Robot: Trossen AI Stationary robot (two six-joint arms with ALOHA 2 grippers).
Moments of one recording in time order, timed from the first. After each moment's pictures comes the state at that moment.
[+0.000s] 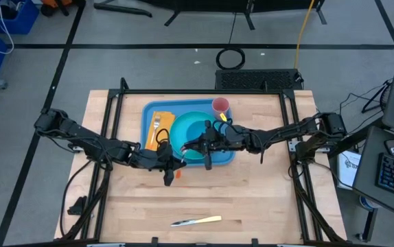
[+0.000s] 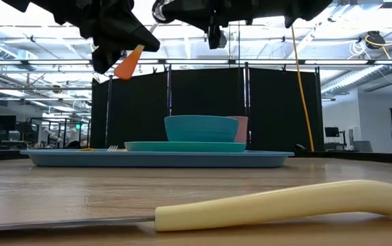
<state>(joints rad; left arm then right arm) -0.31 1.31 0.72 0.09 -0.31 -0.64 0.07 1.61 0.99 0.57 0.03 0.18</state>
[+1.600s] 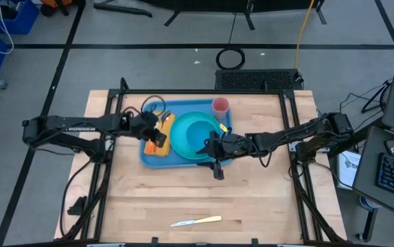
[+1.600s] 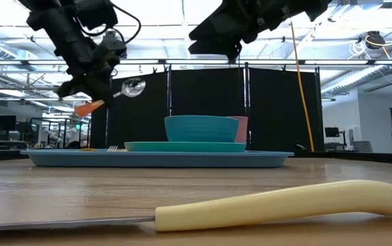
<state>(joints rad) 0.21 1.12 0.71 -0.52 -0.07 -0.77 0.12 1.55 0.97 0.14 0.02 0.05</state>
